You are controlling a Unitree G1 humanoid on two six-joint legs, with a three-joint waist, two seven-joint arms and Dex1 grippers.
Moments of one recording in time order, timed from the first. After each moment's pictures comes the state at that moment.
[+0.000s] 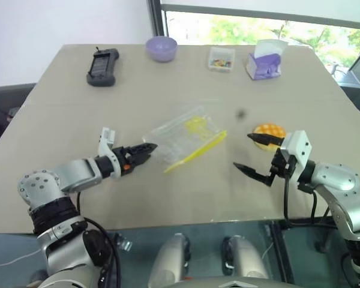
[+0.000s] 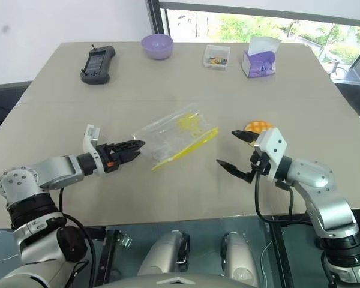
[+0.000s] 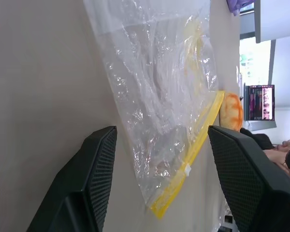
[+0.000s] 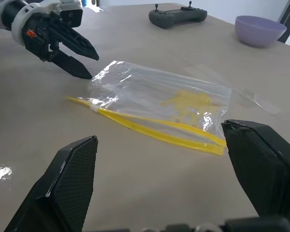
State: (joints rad) left arm -0.52 0.45 0.73 0.26 -1.34 1.60 0.16; right arm -0.16 -0.62 0.02 -0.40 0.34 0.25 0.82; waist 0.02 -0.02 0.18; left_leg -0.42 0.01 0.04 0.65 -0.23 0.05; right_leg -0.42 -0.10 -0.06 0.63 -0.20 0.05
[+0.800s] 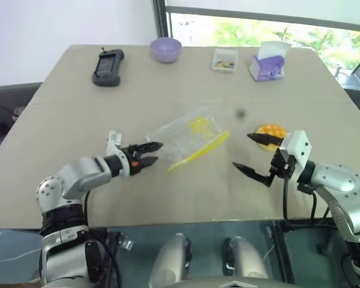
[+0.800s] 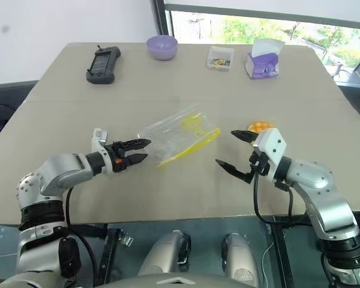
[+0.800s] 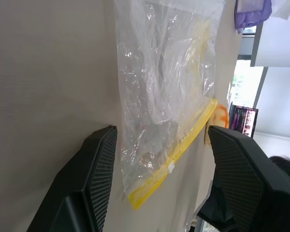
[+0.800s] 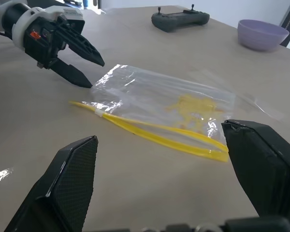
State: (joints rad) left arm -0.44 0.47 0.46 0.30 -1.98 1.27 0.67; right arm -0.15 -0.62 0.02 -0.43 0.34 0.28 0.80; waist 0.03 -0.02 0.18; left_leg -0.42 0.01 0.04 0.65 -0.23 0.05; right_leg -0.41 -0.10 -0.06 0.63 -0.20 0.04
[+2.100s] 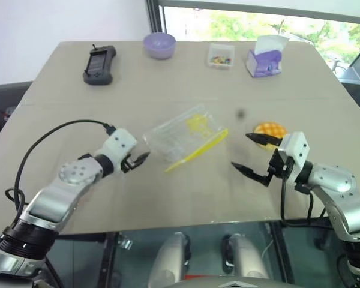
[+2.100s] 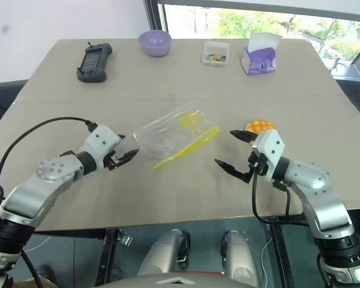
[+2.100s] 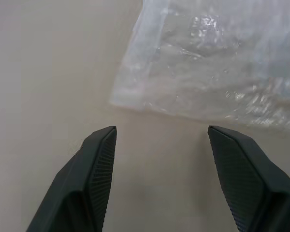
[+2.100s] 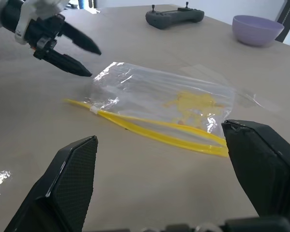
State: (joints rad) left arm -0.19 0.98 -0.18 -0.09 -0.12 0.07 -0.42; right arm -0.15 -0.58 0.03 -0.39 0.32 0.21 0.82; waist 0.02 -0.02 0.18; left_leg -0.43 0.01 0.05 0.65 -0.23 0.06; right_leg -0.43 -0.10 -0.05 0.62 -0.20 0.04
